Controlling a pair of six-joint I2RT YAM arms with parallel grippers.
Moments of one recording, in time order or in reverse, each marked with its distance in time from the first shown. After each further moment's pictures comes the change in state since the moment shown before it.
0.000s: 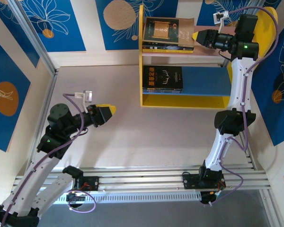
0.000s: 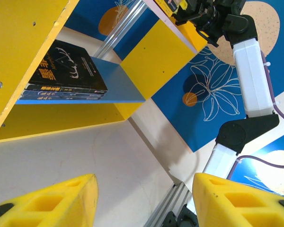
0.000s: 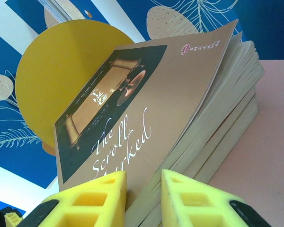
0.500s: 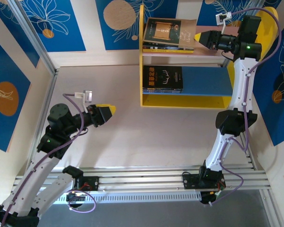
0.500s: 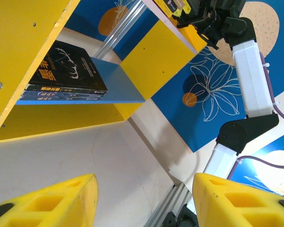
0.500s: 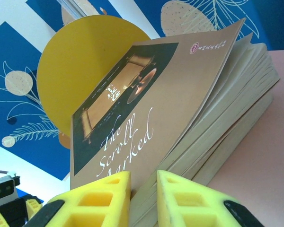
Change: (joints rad) left arm 0.000 0.000 0.000 0.003 0.000 0.000; right arm -0.033 -0.004 -0.018 0.000 -0.097 0.009
